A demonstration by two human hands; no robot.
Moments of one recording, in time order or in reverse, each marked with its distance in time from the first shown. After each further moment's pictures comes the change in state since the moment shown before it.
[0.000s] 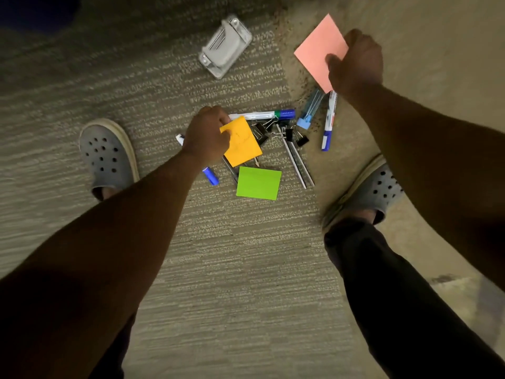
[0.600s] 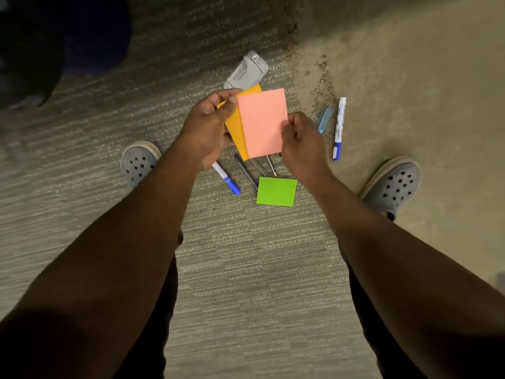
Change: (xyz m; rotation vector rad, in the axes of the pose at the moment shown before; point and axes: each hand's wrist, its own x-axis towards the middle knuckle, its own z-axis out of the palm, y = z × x) left_hand -0.022 0.051 -0.097 -1.114 -0.152 -0.255; right_hand -0.147 -0.093 0.004 0.664 -0.097 0.003
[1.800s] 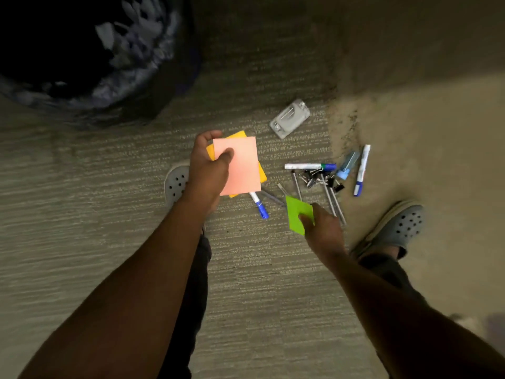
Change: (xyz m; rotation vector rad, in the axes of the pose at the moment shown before) left_hand -0.059 0.016 -0.094 0.132 0.384 0.102; right_hand -0.086 0.031 0.036 -0.506 -0.107 0.021
